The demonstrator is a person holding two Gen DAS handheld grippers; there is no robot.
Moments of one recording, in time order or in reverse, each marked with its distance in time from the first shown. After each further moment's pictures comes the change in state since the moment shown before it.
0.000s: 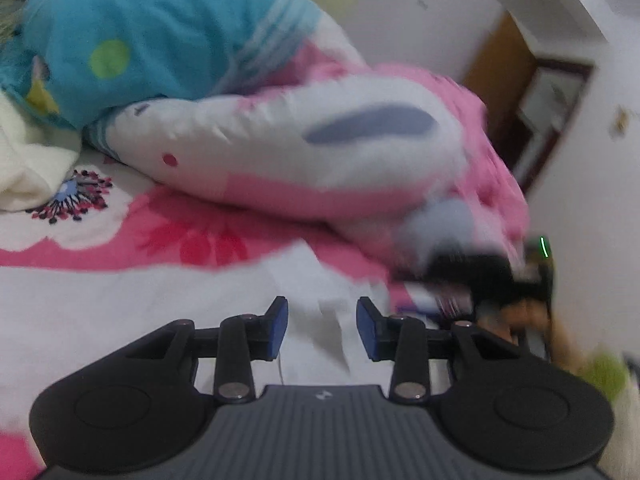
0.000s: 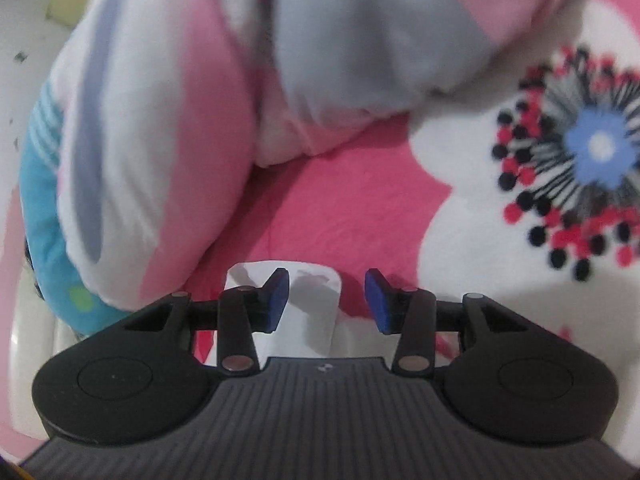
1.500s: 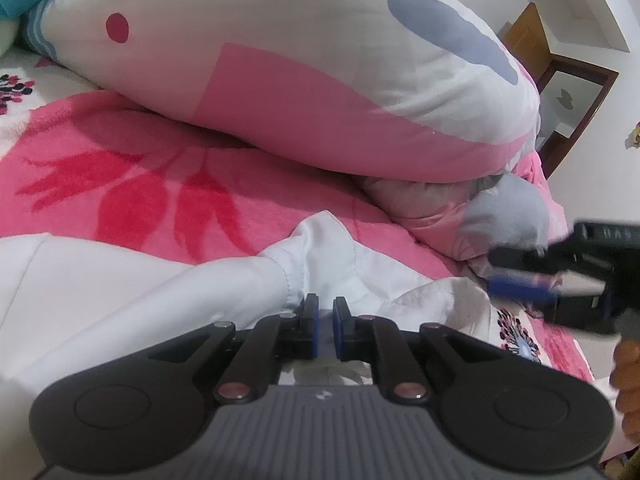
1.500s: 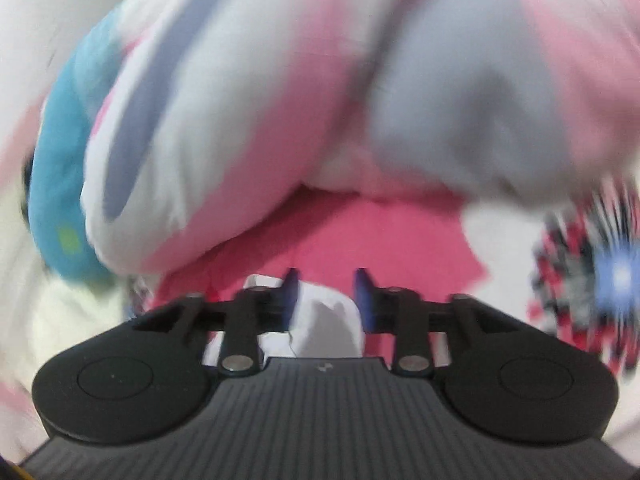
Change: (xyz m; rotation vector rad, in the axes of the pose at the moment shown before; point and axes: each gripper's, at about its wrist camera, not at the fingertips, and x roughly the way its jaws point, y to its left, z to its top) left arm 0.139 0.038 -0.031 -0.043 0.129 -0.124; right arm -0.005 0.033 -0.010 -0.263 -0.051 -0.033
